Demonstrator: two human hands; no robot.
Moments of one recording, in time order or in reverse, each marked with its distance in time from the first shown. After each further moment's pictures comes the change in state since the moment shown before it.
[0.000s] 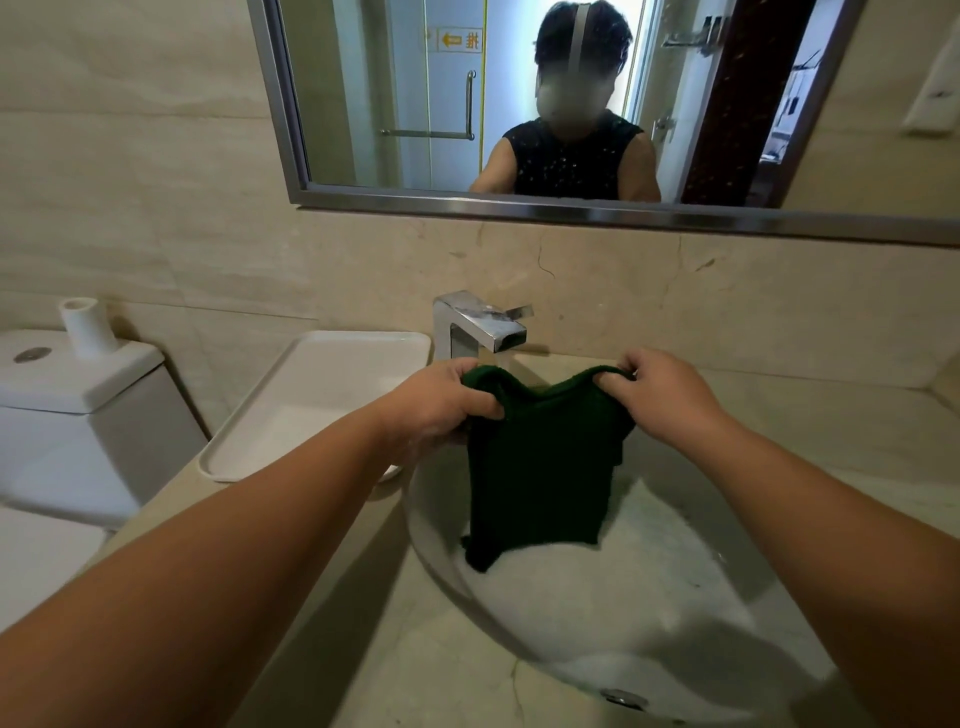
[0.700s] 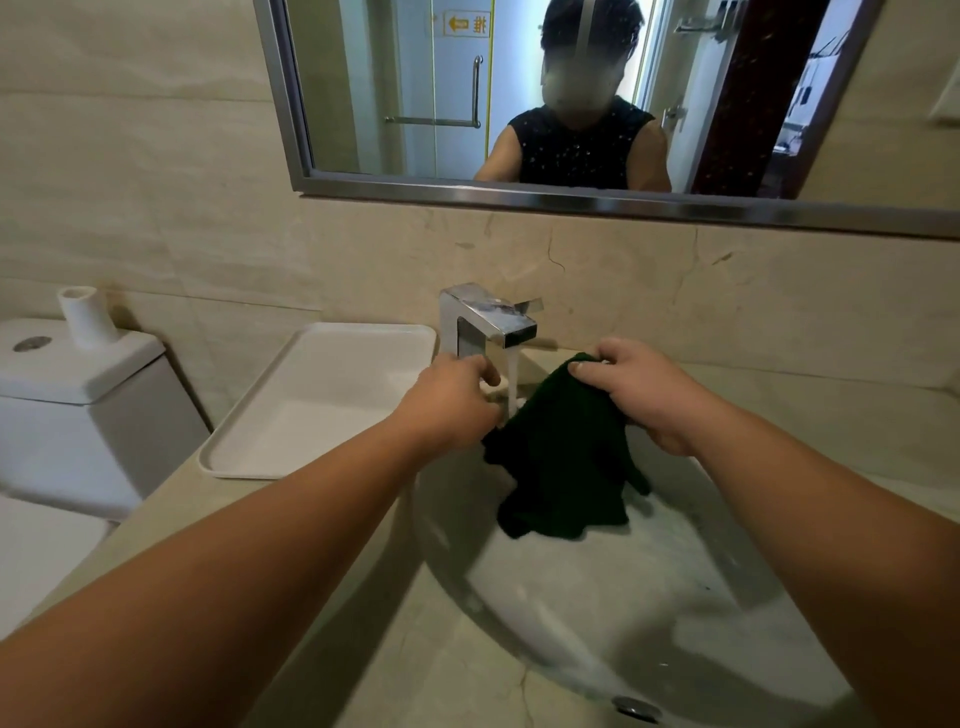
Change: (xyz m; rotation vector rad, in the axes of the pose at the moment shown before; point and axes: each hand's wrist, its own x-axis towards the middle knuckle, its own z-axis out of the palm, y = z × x) left_hand 0.013 -0.007 0.007 0.859 0.329 0.098; right_hand -0.006 -0.037 0.005 0.528 -0.279 0.090
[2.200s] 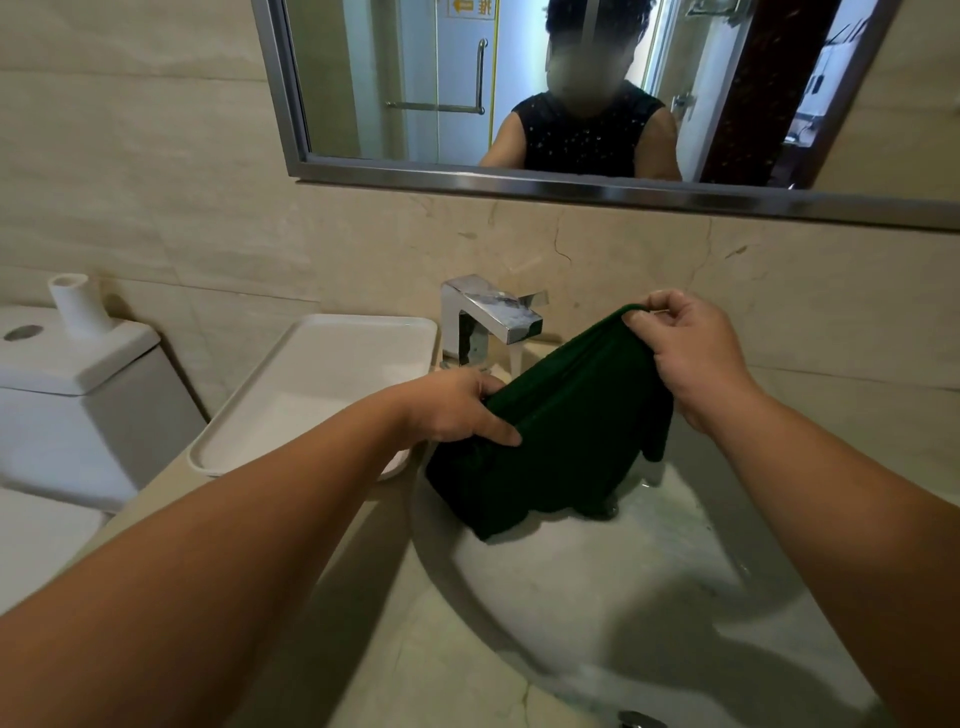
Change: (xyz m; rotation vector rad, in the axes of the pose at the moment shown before) left_hand 0.017 -0.014 -0.012 -0.268 -0.500 -0.053; right_hand 0.030 0.013 -0.026 0.147 0.366 -0.206
